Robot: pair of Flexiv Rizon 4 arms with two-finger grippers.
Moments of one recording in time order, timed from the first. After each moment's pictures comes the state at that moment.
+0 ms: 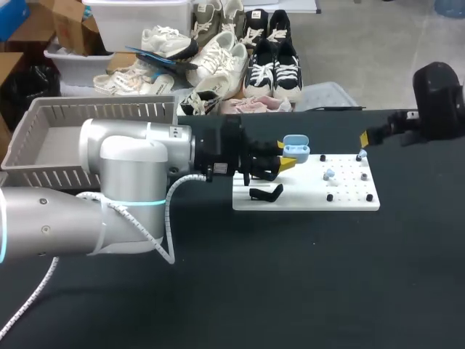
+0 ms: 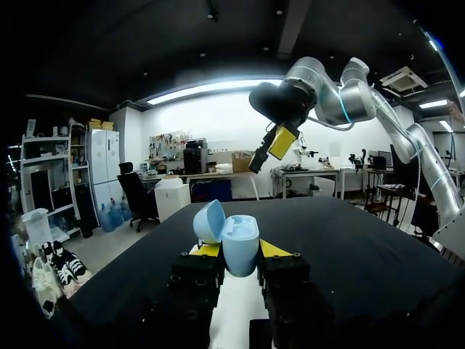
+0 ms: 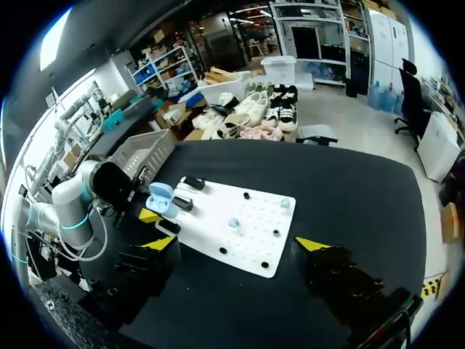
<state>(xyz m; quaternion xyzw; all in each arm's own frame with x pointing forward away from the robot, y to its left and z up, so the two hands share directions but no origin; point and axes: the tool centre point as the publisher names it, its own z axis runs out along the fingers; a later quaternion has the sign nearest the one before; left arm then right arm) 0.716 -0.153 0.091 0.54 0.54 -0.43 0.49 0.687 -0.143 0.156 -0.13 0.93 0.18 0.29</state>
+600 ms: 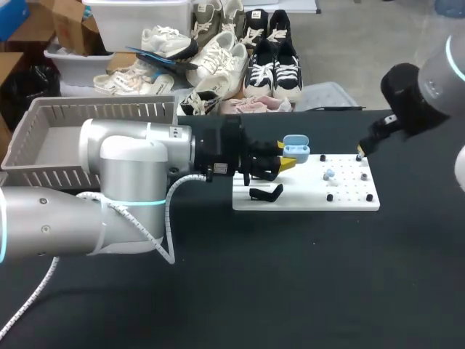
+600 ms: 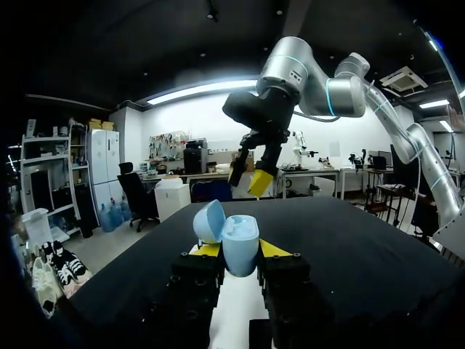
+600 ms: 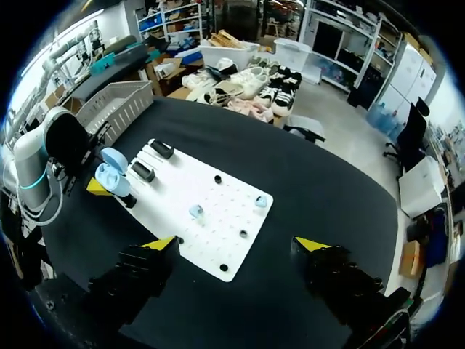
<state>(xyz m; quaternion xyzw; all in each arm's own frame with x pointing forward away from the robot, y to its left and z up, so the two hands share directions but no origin) 0.716 -0.153 0.091 0.54 0.54 -0.43 0.49 0.721 -0.154 0.117 -0.23 0.95 0.04 0.23</state>
